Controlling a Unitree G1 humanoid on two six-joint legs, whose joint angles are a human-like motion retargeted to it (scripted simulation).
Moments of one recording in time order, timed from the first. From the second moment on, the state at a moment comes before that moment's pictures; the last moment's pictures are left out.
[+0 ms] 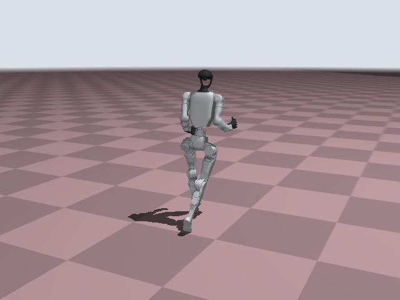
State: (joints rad) left arm 0.35 -0.05 0.03 0.28 -0.09 -0.41 -0.44; right arm 0.28 -0.04 -0.23 0.10 -0.10 -0.63 -0.01; waist 0.05 -0.06 -0.02; left_leg -0.55 -0.03 0.19 0.16 0.02 0.15; right_leg 0.13 0.10 0.07 0.19 0.52 -0.08
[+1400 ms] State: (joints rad) left arm 0.31 -0.07 0.05 0.31 -0.23 -0.47 -0.52; right arm 0.29 0.04 -0.28 0.31 -0.03 -0.65 0.07; waist -0.14 0.03 -0.08; left_leg -0.17 0.02 0.10 1.00 0.34 -0.06; right_leg -0.26 0.09 0.08 0.30 -0.09 -0.12
